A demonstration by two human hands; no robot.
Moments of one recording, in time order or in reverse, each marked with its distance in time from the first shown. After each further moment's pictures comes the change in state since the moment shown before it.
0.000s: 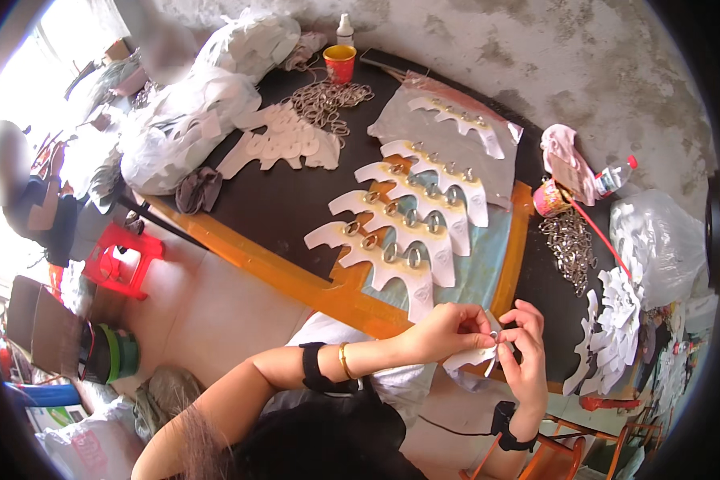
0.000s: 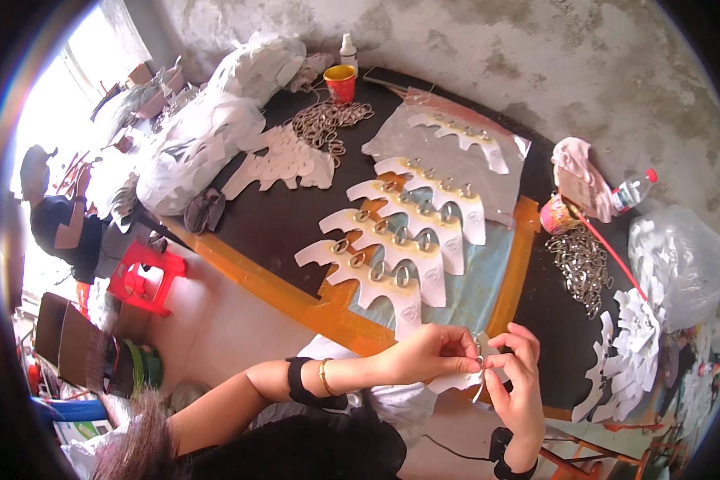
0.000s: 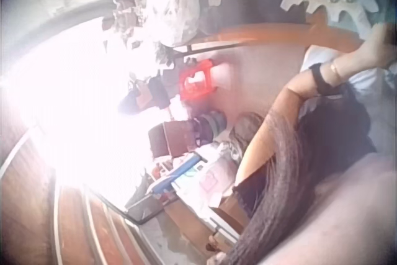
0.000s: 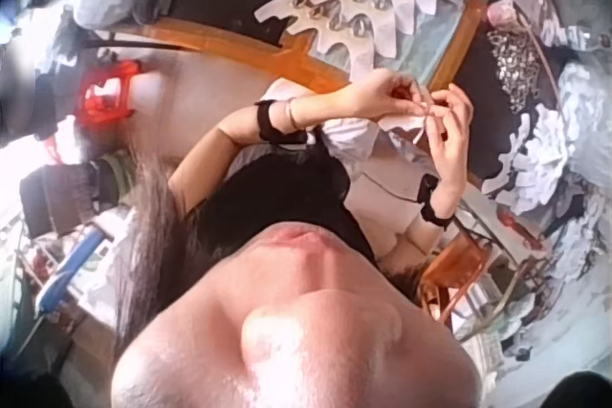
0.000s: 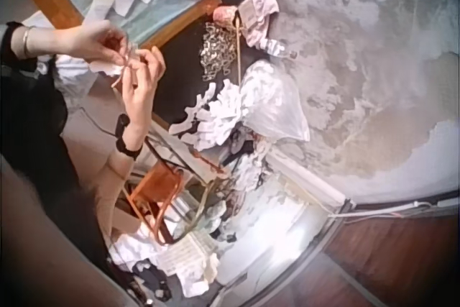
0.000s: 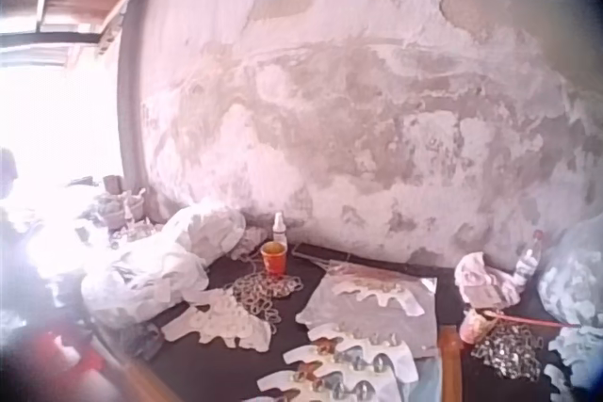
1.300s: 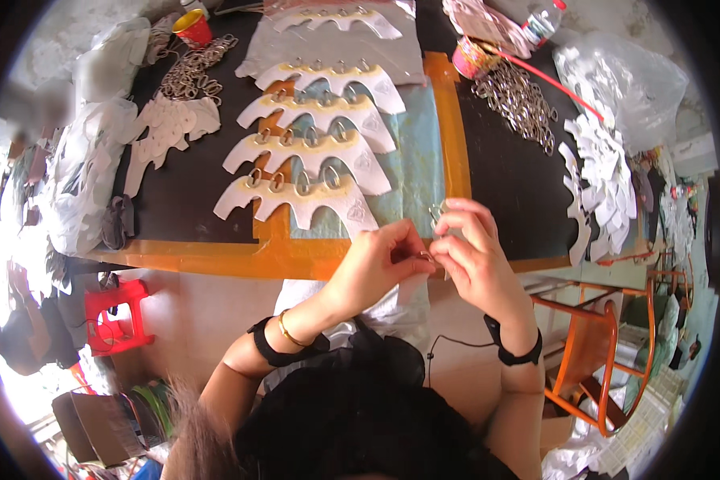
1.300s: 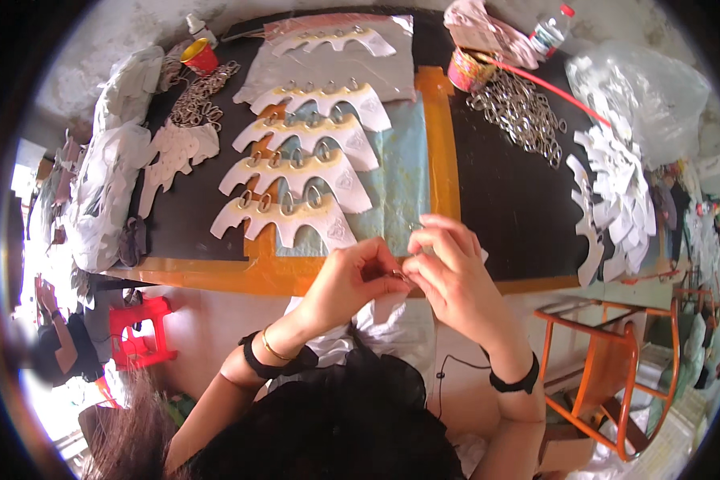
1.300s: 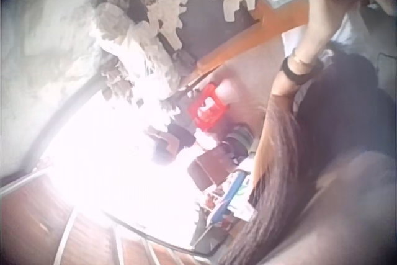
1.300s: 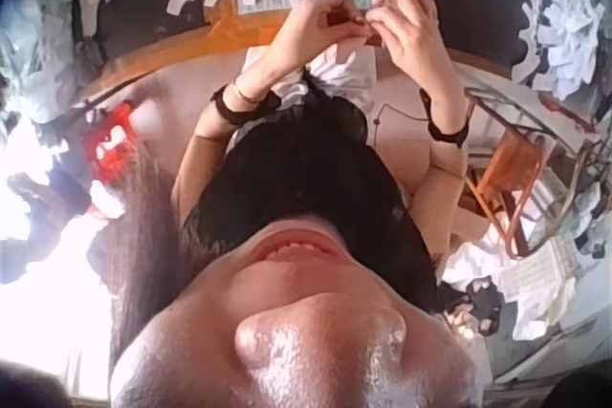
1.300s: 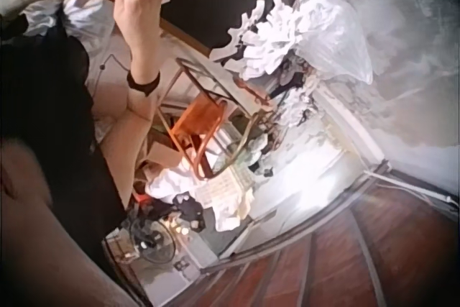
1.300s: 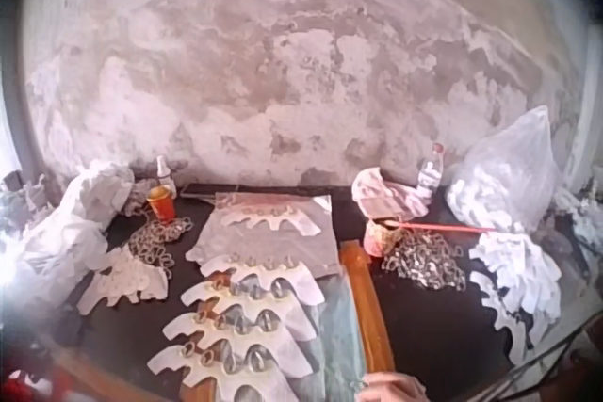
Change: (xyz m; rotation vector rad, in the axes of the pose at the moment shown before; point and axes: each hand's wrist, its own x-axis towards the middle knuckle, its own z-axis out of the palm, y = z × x) left_hand -0.020 -0.003 -0.007 0.366 0.107 0.005; right_hand -0.009 -0.005 0.031 -0.194 0.025 -0.075
